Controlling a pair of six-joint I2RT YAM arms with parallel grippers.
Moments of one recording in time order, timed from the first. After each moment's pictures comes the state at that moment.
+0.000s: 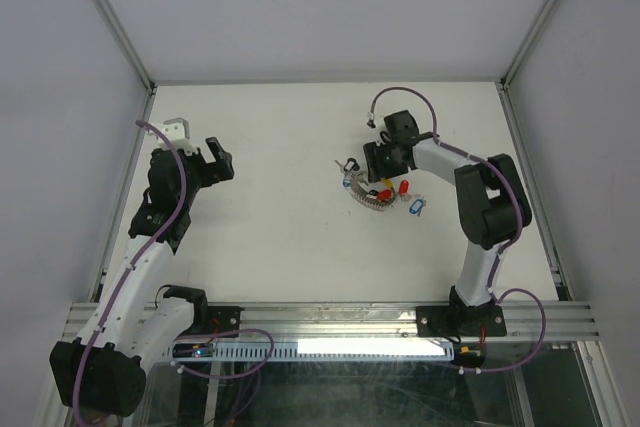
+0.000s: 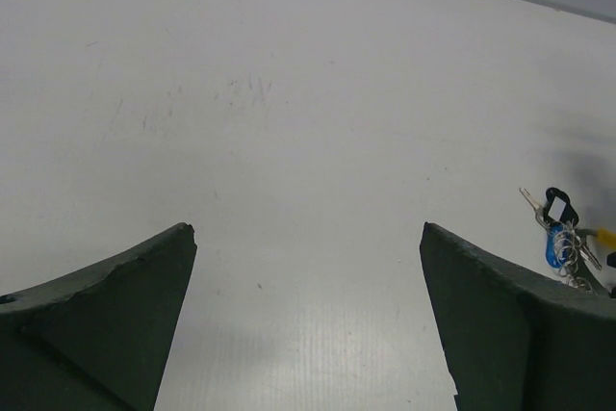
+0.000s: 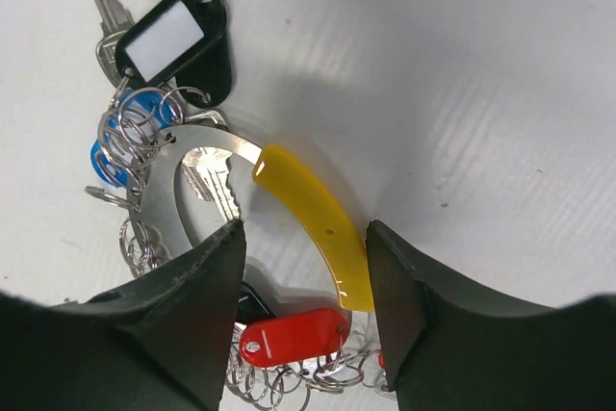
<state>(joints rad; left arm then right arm) -0.14 0.85 0.68 -0.14 -0.12 -0.29 0.36 1.87 1.20 -0.39 -0.13 0.02</state>
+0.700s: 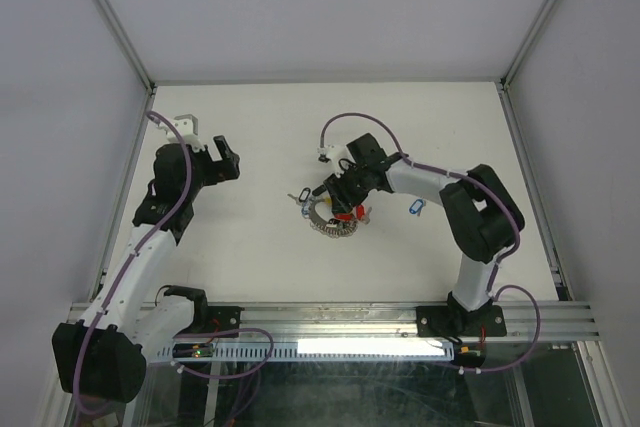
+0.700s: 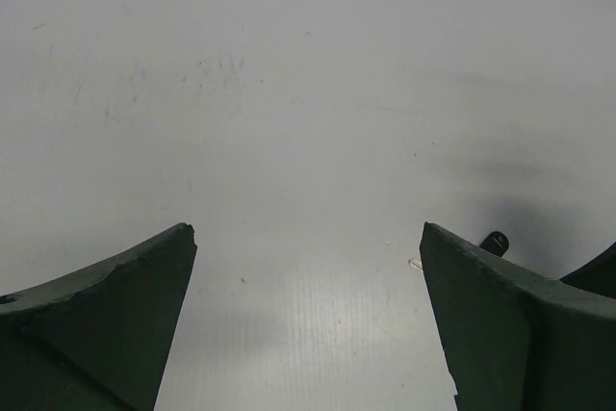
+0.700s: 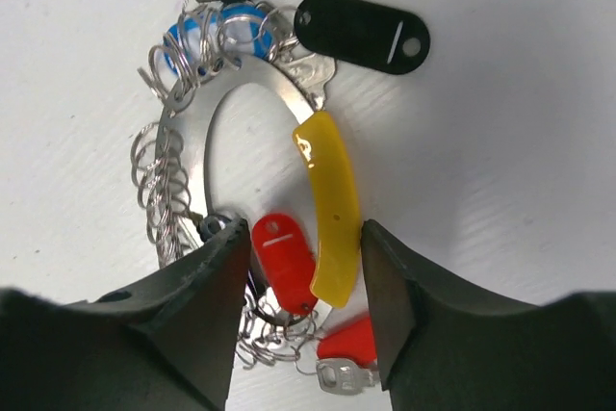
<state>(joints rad) -0.14 0.92 0.70 -0.14 -0.05 -0.28 0.60 1.84 1.14 -0.34 -0.41 -0.19</state>
